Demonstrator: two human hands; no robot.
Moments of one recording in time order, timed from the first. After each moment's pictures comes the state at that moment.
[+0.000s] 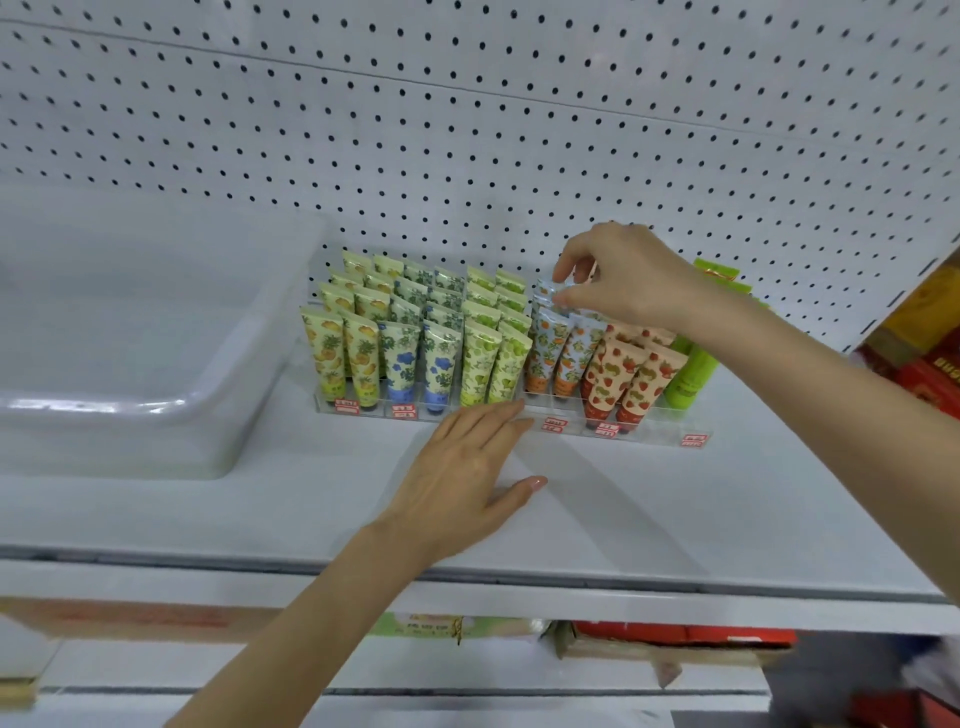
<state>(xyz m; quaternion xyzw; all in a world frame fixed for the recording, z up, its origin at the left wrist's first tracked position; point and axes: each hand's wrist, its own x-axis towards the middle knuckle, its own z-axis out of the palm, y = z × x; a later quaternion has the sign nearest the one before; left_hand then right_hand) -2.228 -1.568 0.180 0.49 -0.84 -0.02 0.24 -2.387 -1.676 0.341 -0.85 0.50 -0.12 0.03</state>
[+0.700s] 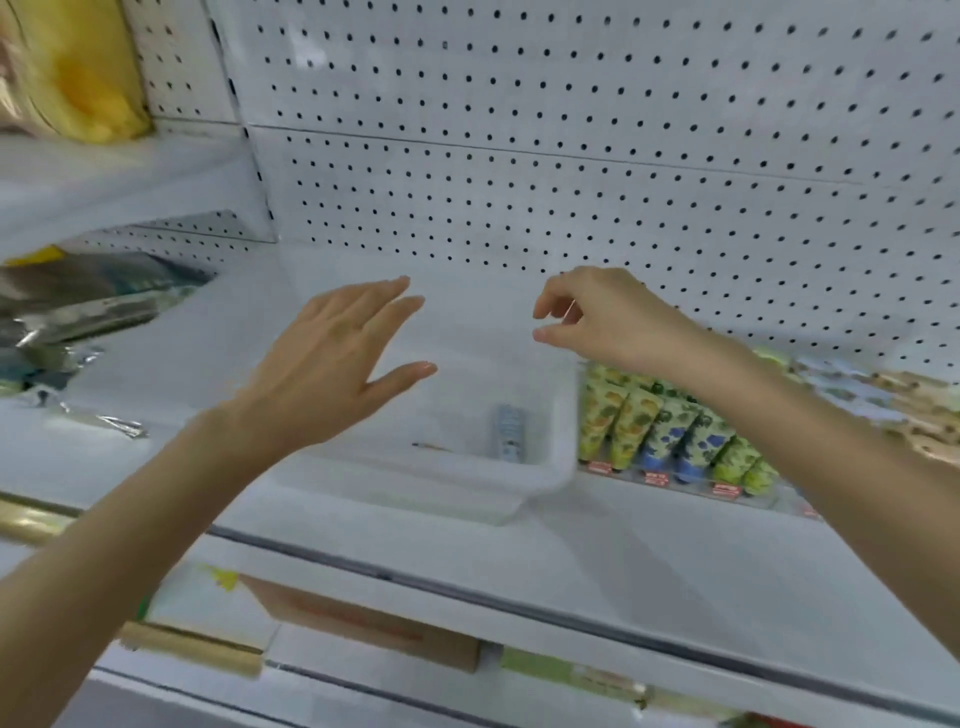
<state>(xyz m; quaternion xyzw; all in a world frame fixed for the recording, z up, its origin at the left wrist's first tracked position) -1.900 -1.542 0.308 0.63 -0.75 0.17 0.10 -2.136 -1.650 0.349 -0.89 0.41 -0.15 0.10</state>
